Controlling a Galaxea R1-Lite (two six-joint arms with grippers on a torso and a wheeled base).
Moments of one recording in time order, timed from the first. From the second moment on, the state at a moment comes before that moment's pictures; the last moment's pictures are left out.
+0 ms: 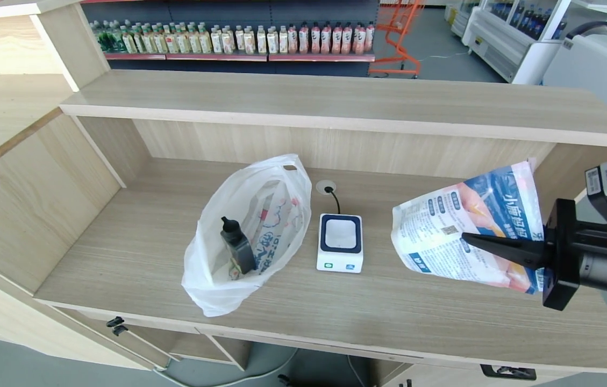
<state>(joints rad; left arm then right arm) 0.00 0.00 0.00 0.05 0.13 0.02 0.19 1.33 -0.57 -0.58 0.74 -0.51</state>
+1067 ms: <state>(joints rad) 0.00 0.00 0.00 0.05 0.13 0.01 0.16 1.47 -0.54 -0.73 0.77 -0.50</state>
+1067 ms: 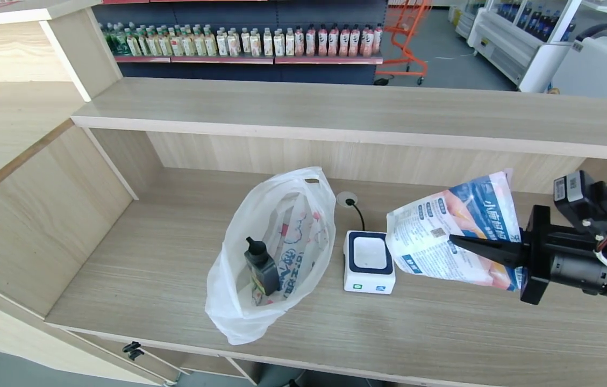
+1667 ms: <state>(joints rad) 0.00 0.00 0.00 0.05 0.13 0.01 0.16 1.82 -0.59 -1.13 0.78 -0.54</state>
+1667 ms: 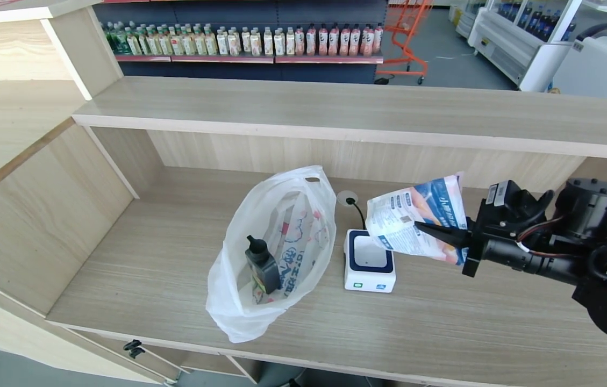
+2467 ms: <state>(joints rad) 0.00 0.00 0.00 0.05 0.13 0.01 0.24 2.01 -0.73 -1.13 0.77 -0.54</state>
